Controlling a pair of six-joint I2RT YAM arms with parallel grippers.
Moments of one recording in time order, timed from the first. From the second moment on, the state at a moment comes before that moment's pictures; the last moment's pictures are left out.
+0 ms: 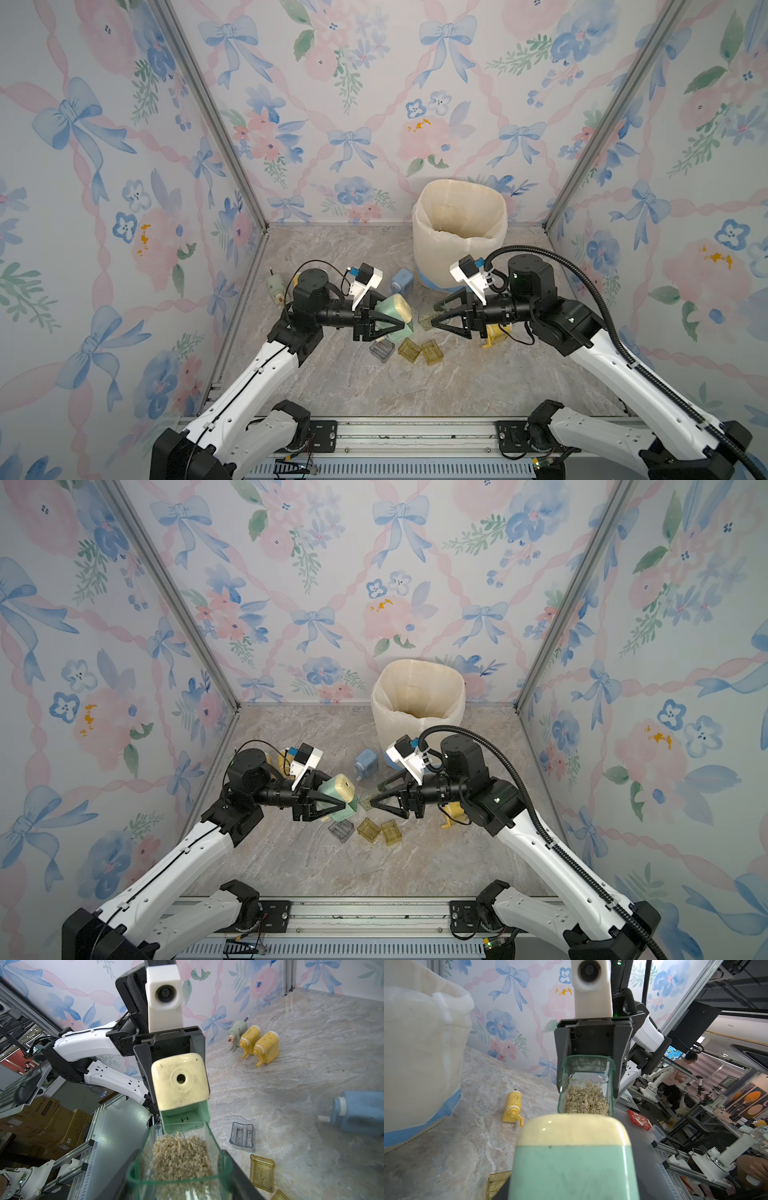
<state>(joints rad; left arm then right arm) -0.42 0.98 0.76 0.07 1.15 -0.29 0.63 1.04 1.12 -0.52 -0.81 0.17</state>
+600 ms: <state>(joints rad) -0.36 1.04 0.76 0.07 0.85 -0.32 0.52 1.04 1.12 -0.39 -0.72 0.30</state>
